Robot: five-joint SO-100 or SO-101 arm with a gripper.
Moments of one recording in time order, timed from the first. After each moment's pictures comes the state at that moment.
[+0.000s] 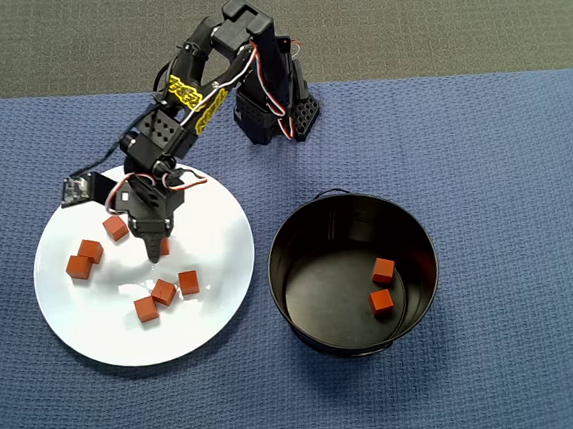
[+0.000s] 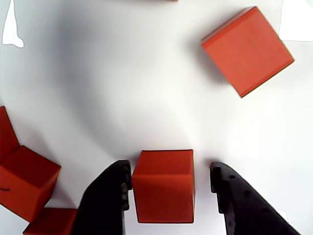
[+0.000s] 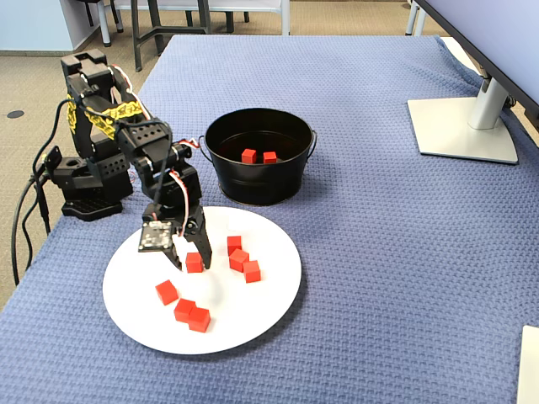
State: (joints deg) arm 42.5 80.2 106.4 49.7 -47.4
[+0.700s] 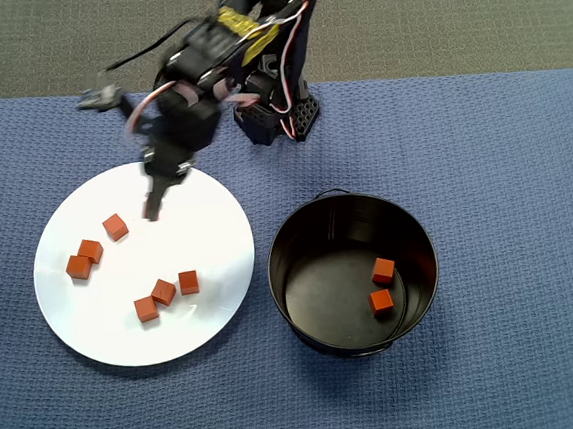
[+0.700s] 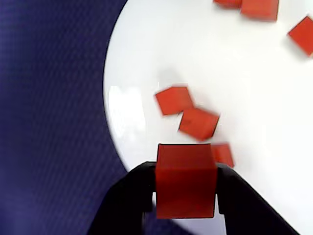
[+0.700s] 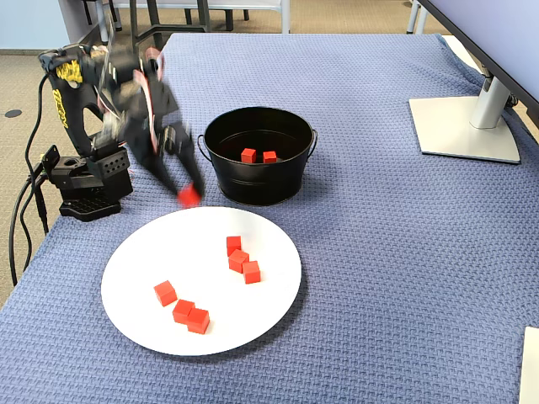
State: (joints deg) arm 32.4 120.0 107.3 61.9 -27.7
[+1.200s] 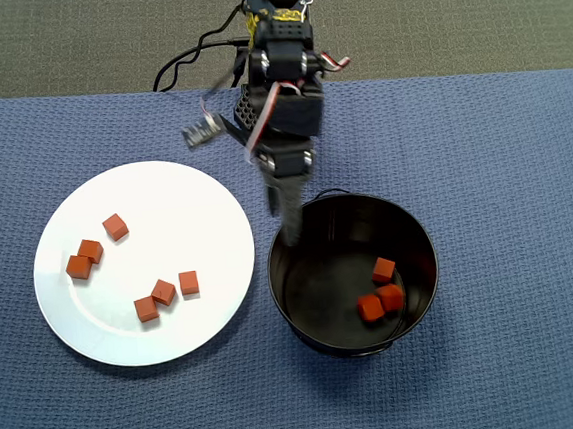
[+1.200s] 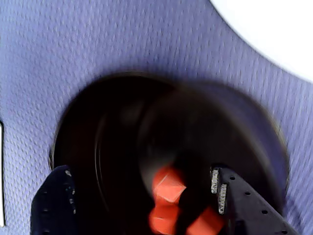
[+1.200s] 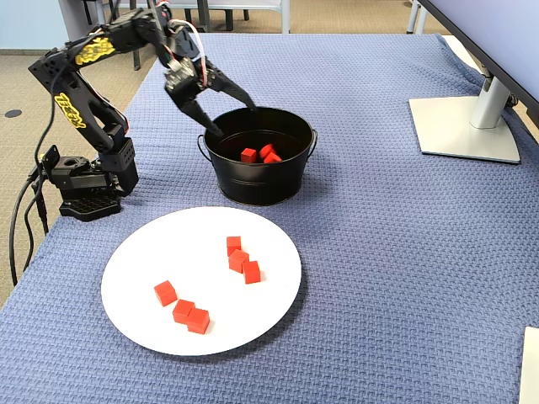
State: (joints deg) arm 9.3 121.9 100.9 72.8 -25.4
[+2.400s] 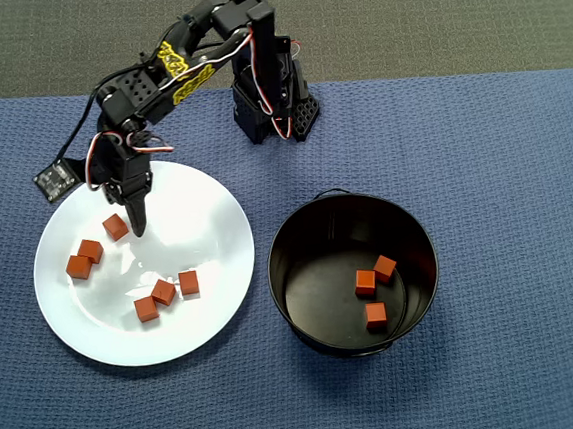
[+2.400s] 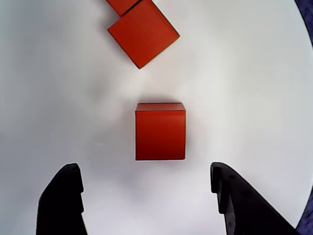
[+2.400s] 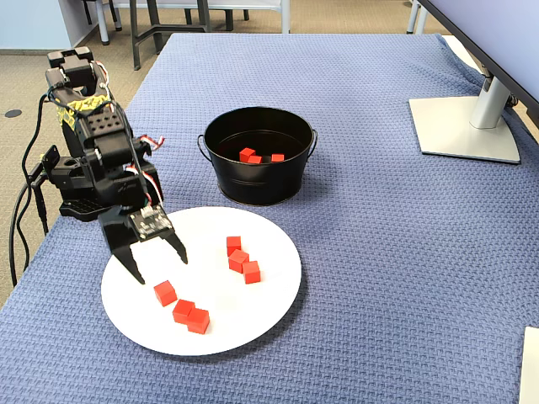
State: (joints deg) arm 56.8 84.6 104.2 49.5 -100.0
